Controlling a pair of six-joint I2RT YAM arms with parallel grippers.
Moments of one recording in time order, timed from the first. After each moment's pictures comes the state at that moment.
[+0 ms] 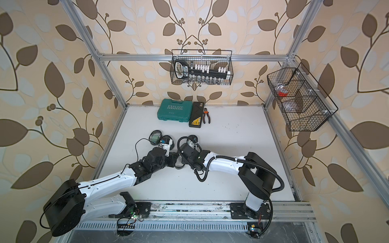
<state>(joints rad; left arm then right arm) -0.72 1.13 0.47 0.13 -0.01 -0.58 0.97 1.71 1.04 -0.29 0.34 0.96</state>
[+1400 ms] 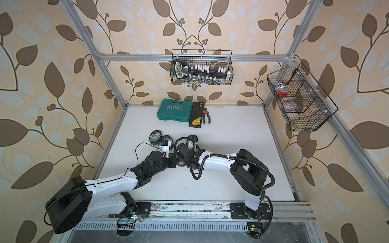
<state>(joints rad) -0.72 1.17 0.35 0.41 0.04 -0.72 0.98 1.81 1.12 -0.31 0.41 1.10</state>
